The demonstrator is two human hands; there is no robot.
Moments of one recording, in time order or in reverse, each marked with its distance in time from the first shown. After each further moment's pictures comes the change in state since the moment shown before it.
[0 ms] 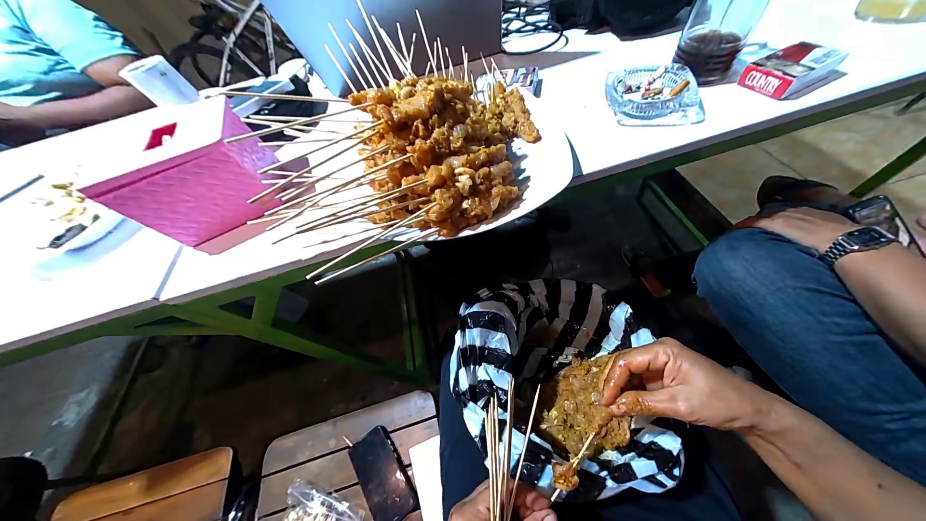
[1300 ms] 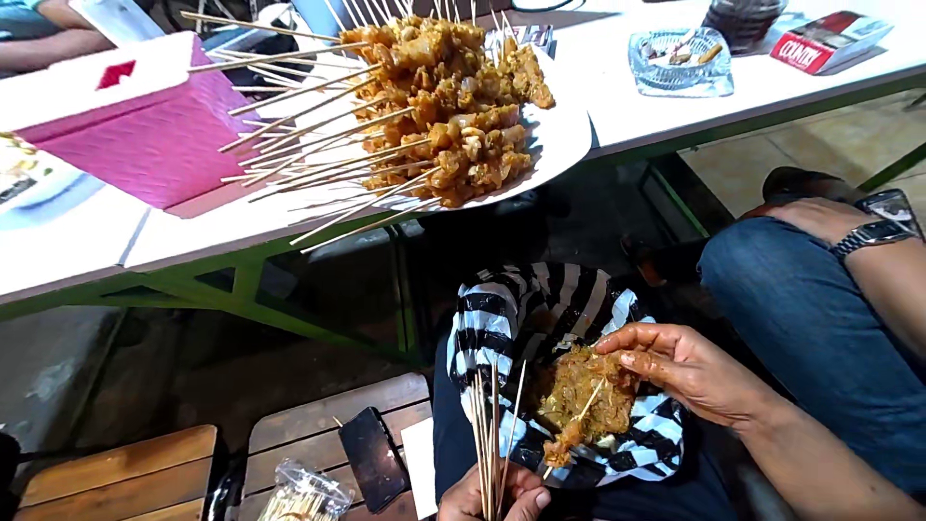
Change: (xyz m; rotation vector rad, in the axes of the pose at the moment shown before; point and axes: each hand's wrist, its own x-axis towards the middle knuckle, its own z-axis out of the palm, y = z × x) left_hand 0.000 0.003 0.003 -0.073 0.080 -0.028; right_hand -0.008 0.006 0.006 0.115 0.301 0.168
